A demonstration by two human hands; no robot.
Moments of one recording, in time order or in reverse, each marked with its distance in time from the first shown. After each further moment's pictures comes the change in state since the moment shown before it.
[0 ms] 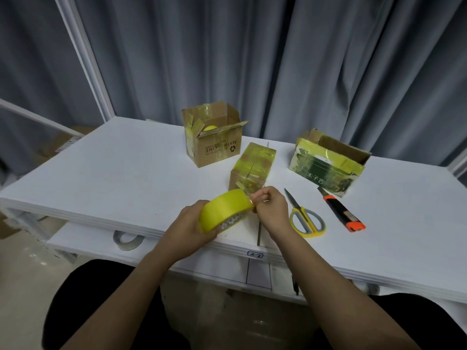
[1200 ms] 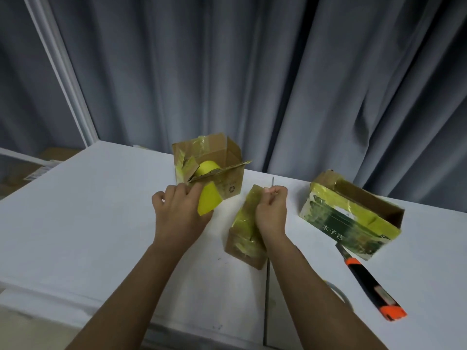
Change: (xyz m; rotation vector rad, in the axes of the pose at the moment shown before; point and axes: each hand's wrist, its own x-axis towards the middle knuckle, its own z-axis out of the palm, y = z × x) left_hand 0.160 0.013 -0.029 0.696 0.413 -0.072; right_hand 0.150 -0.025 0.046 0.033 0.211 -0.019
